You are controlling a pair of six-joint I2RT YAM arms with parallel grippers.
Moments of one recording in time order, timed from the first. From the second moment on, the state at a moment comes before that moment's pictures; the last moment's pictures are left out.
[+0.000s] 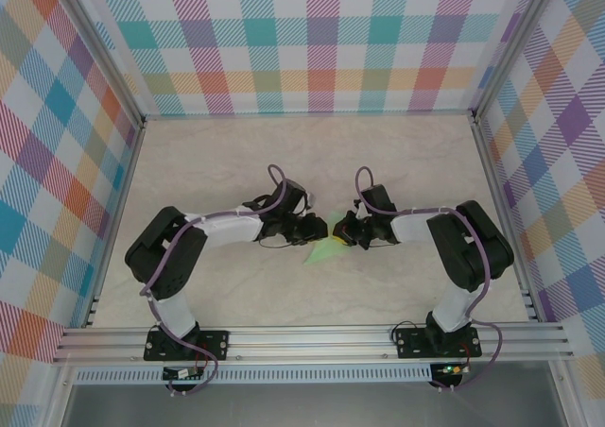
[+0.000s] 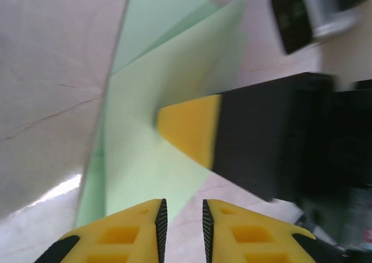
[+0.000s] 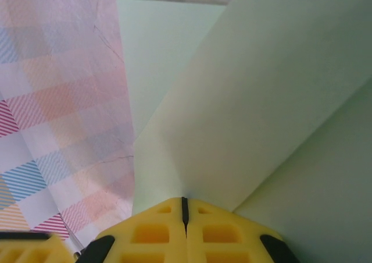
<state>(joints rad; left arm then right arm) -0.71 1.75 0.98 -0.10 0.46 -0.87 0.46 1.75 0.72 0.06 -0.56 0.97</state>
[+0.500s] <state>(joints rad) -0.75 1.77 0.89 0.02 0.44 -1.01 0.46 1.74 0.72 0.06 -0.55 1.00</state>
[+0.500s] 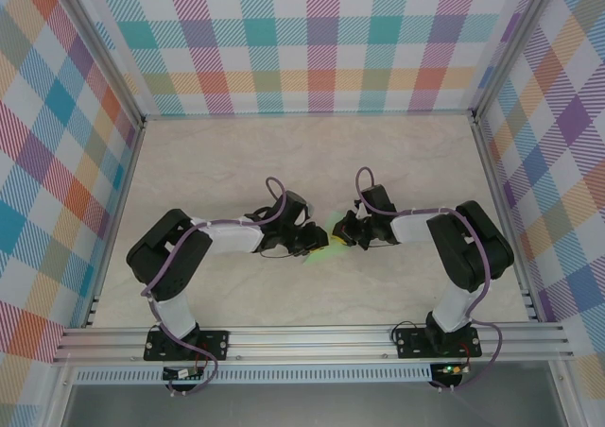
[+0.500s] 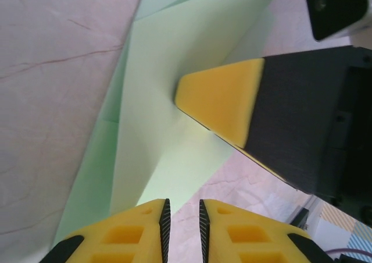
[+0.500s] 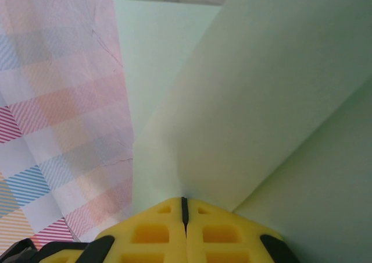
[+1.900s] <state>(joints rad) -0.76 1.76 0.87 -0.03 0.43 -1.01 0.46 1.74 0.72 0.06 -0.55 0.99</state>
